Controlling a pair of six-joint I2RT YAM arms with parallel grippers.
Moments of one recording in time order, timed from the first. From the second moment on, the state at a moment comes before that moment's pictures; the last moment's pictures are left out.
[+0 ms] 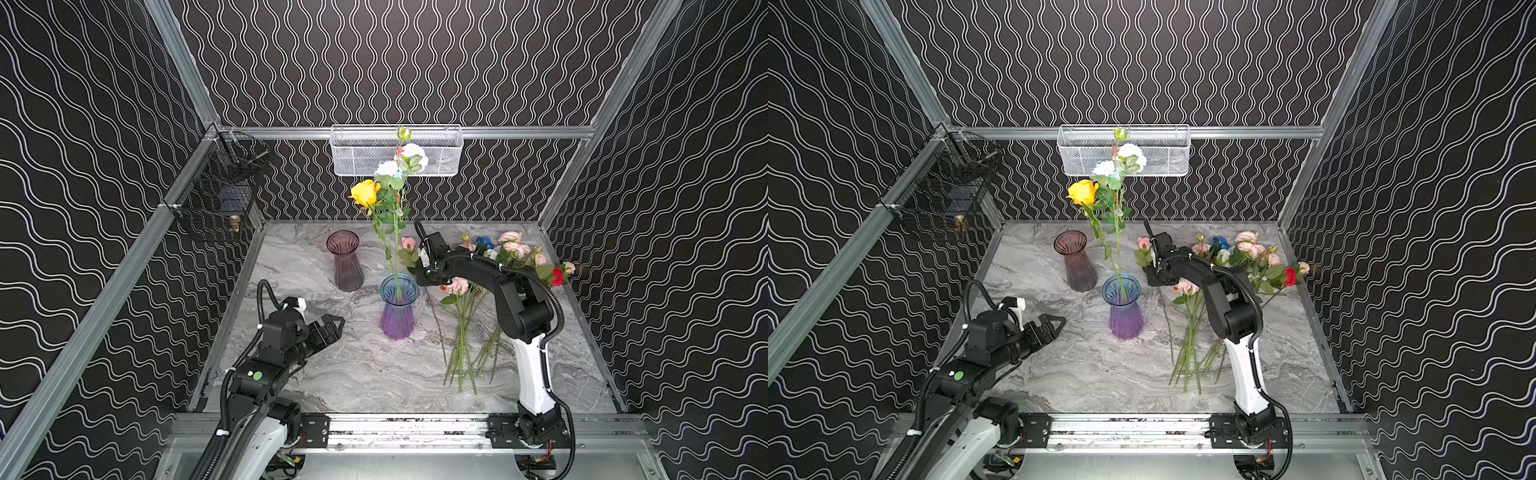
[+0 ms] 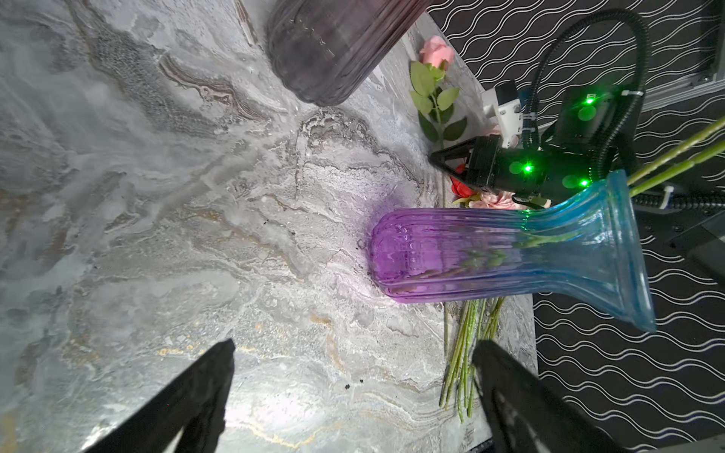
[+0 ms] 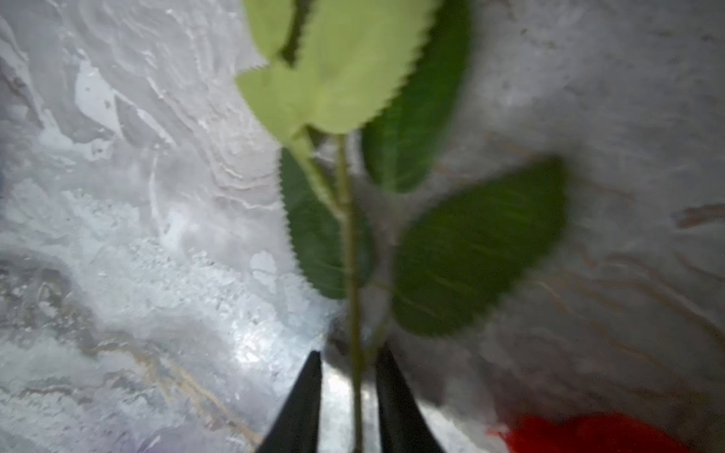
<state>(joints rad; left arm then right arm) -0.25 0.55 0.51 -0.60 0.25 -0.78 0.46 2.21 1.65 -0.56 -0.06 0.27</state>
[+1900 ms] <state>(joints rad) -0.25 0.40 0.54 -0.18 0.52 -0.88 0.69 1.28 1.15 0.60 0.07 0.21</state>
